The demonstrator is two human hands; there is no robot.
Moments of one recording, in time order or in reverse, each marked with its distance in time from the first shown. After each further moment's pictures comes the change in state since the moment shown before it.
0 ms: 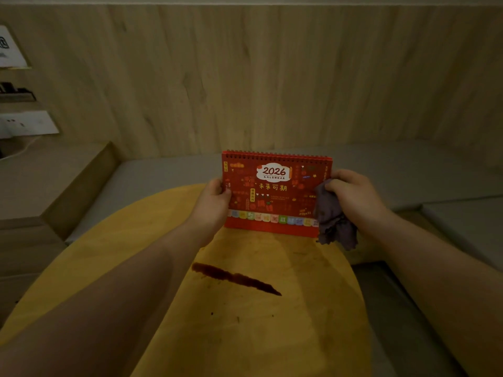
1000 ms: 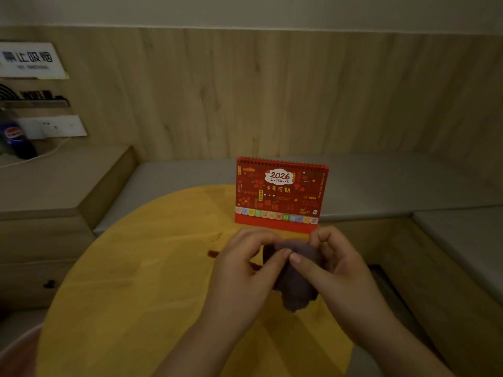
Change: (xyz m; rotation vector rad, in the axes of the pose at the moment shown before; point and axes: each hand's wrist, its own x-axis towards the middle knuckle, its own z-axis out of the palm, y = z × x) left_hand -0.205 0.019 0.009 0.203 0.037 0.631; right_hand -0.204 -0.041 0.027 0.180 -0.187 -0.107
